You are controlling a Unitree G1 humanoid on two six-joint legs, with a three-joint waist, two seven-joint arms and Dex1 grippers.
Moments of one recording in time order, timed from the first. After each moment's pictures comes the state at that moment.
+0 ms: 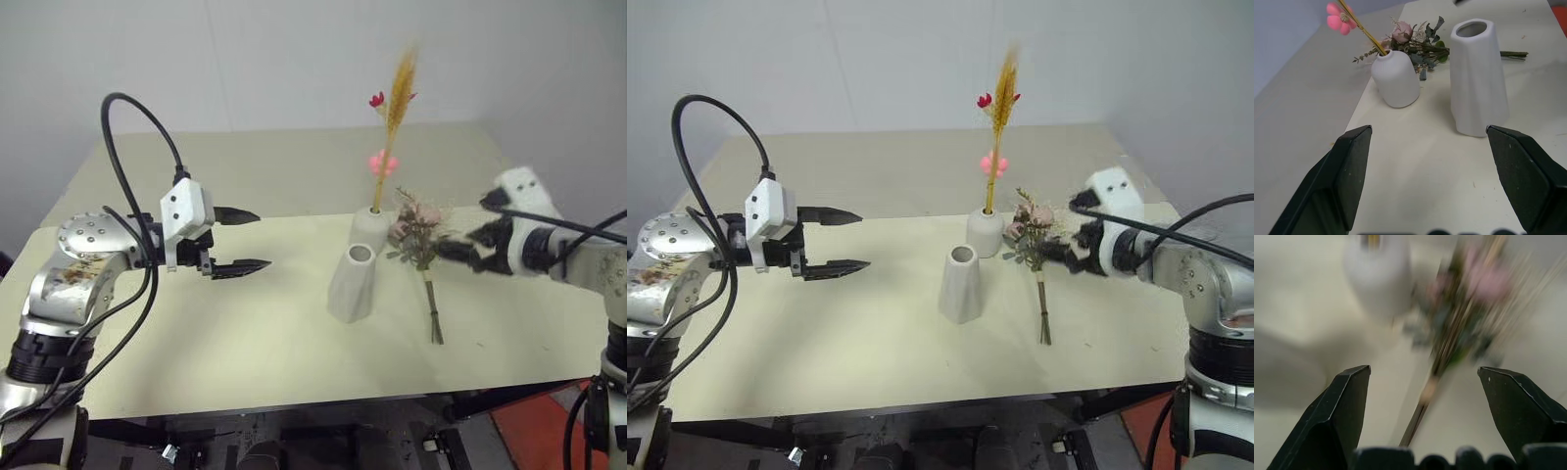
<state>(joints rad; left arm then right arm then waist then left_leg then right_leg) -0.60 0.83 0.02 -0.12 -0.41 0.37 -1.17 -0.71 -0.83 -0.12 -0.28 0.57 1.59 0.47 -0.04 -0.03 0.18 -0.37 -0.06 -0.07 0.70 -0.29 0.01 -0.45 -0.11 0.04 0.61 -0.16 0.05</state>
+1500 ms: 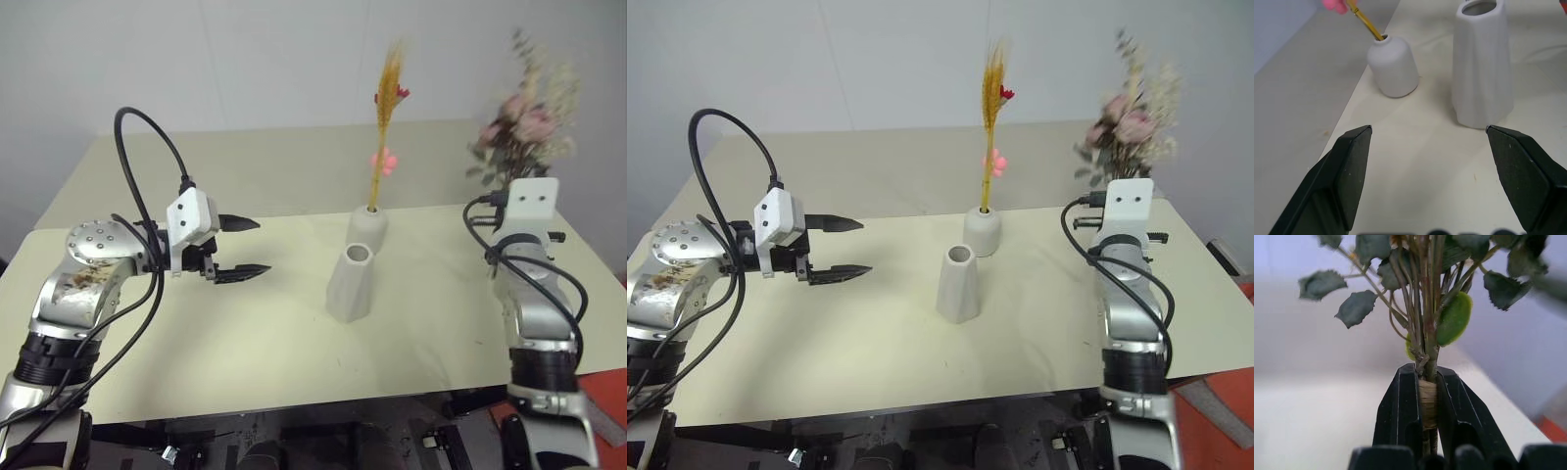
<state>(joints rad) -0.59 0.84 0.01 -0.10 -0.38 0.34 -1.17 -0.46 -0.29 -0.35 -0.23 0.29 0.41 -0.02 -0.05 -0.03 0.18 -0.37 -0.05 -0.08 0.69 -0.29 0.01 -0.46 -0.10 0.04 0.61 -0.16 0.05</state>
